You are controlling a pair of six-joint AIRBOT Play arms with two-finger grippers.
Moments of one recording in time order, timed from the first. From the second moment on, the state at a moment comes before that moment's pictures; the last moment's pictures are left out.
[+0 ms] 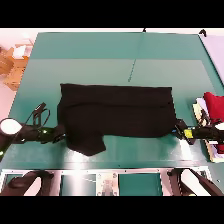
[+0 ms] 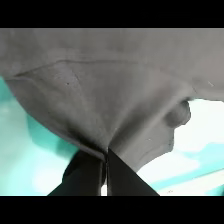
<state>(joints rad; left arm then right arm) 0.06 -0.71 0.43 0.96 -1.18 -1.55 -0.57 -0.93 0.41 -1.04 1.08 1.53</state>
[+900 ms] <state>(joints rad) 0.06 -1.19 1.07 1.04 -1.21 -1.53 -0.37 -1.31 1.10 -1.02 1.12 1.62</state>
